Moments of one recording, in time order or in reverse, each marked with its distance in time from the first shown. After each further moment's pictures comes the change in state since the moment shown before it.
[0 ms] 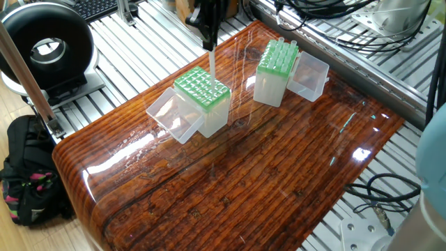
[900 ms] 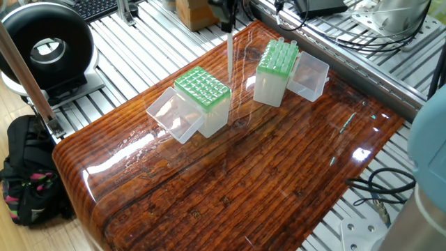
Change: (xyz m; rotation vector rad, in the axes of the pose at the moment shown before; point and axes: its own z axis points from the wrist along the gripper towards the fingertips) arm 0.020 -0.025 -0.015 0.016 0.008 0.053
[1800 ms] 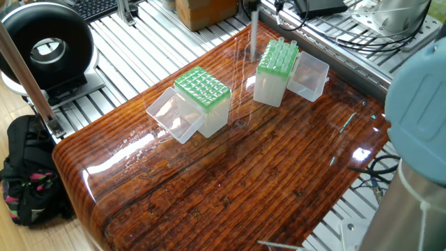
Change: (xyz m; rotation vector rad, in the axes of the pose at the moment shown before) arm 0.012 -0.116 0.000 0.041 -0.043 -0.117
